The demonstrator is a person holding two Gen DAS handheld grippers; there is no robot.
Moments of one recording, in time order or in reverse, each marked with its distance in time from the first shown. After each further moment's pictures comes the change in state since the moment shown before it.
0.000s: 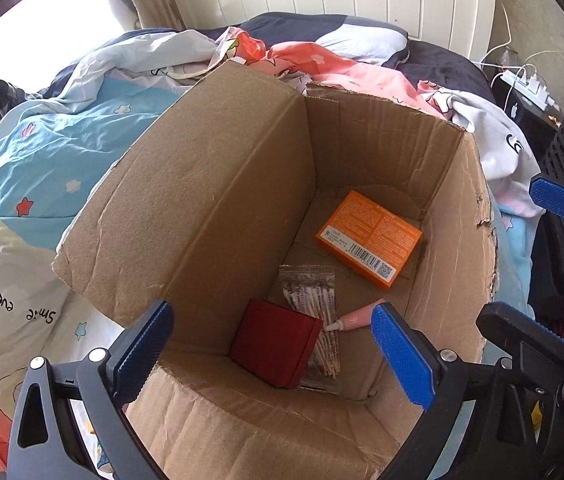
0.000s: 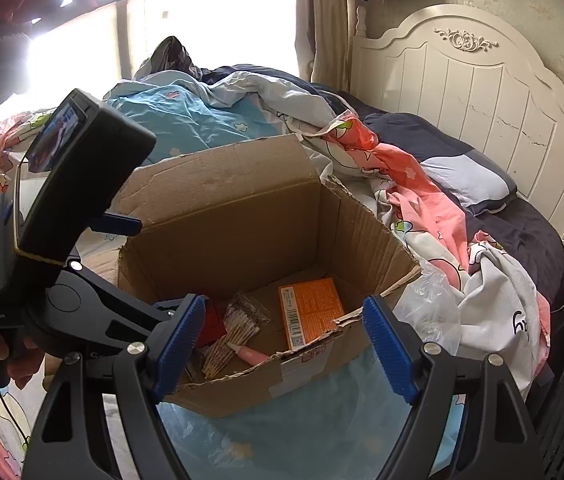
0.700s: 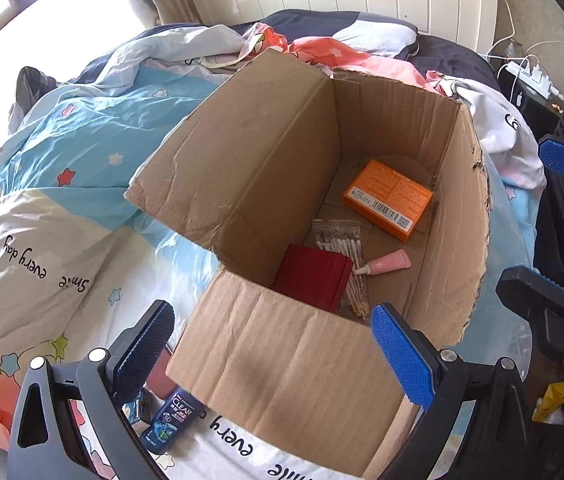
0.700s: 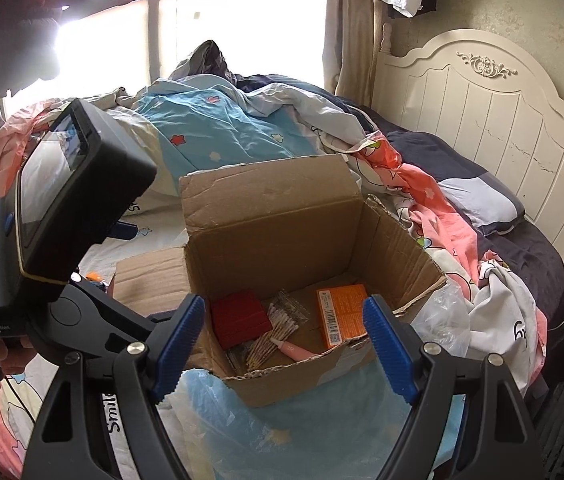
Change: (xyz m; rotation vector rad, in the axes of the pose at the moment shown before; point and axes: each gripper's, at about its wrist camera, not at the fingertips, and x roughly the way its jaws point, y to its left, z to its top) left arm -0.042 0.025 -0.050 -0.014 0.014 0.061; right arm -0.036 0.051 0.002 -0.067 -0.021 0.028
